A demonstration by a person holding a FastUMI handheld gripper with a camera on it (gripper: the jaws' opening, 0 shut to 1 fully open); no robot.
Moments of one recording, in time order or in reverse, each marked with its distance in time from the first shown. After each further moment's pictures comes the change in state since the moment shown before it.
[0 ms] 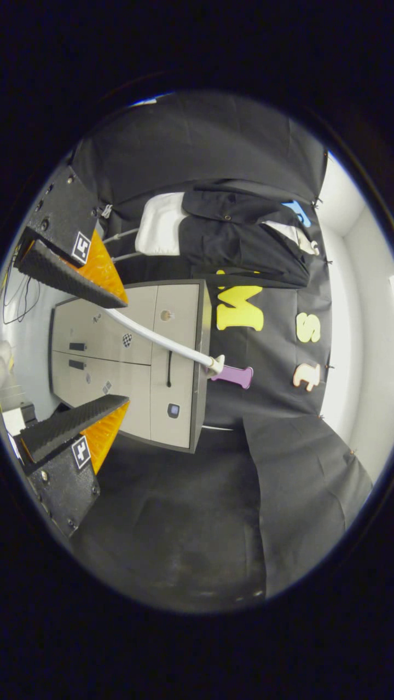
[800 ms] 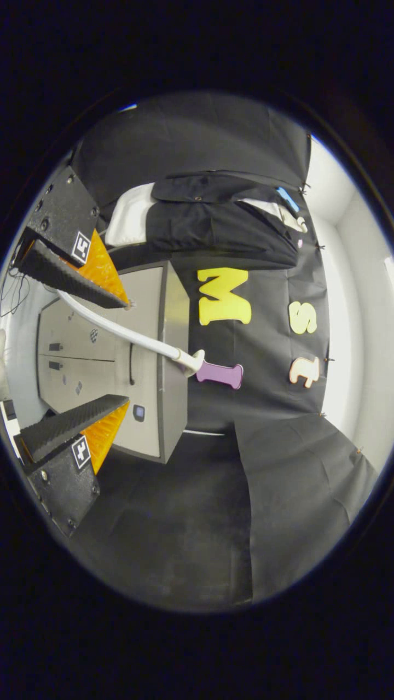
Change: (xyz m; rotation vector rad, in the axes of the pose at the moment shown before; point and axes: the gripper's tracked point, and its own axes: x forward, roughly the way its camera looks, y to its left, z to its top) arm 0.104 -0.033 0.115 0.065 -0.003 0.051
